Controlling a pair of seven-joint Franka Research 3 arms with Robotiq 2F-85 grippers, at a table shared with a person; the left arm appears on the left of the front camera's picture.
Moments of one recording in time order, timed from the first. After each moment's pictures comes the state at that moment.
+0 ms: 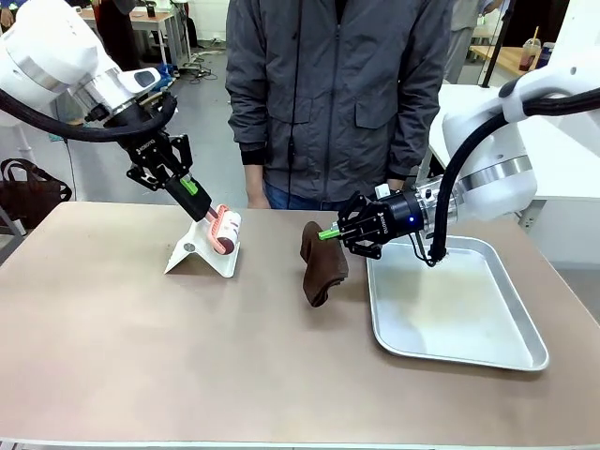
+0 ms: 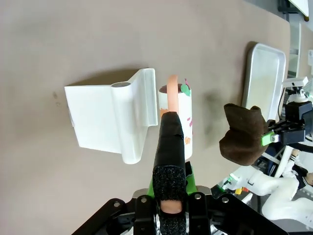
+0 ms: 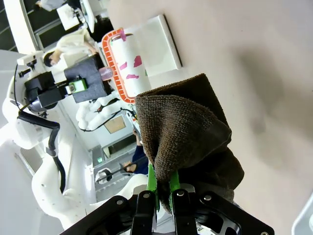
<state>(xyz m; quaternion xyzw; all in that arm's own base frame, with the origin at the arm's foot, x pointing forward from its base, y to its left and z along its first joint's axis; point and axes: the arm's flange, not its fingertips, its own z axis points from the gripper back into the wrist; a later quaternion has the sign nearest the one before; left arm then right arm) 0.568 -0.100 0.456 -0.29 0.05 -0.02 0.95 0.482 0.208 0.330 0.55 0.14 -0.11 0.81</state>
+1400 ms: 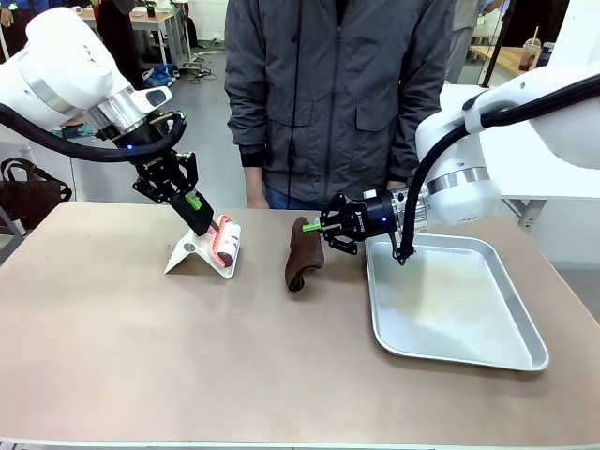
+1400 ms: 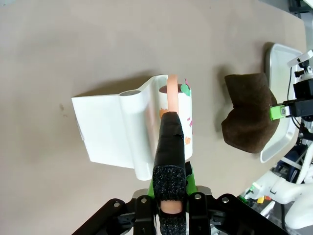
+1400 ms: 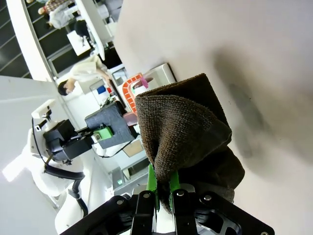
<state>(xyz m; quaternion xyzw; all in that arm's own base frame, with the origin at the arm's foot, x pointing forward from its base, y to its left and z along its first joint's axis) 0.555 -0.115 0.432 -0.25 0.01 -0.05 0.97 0.529 0.232 0.292 0.57 0.12 -0.18 0.79</state>
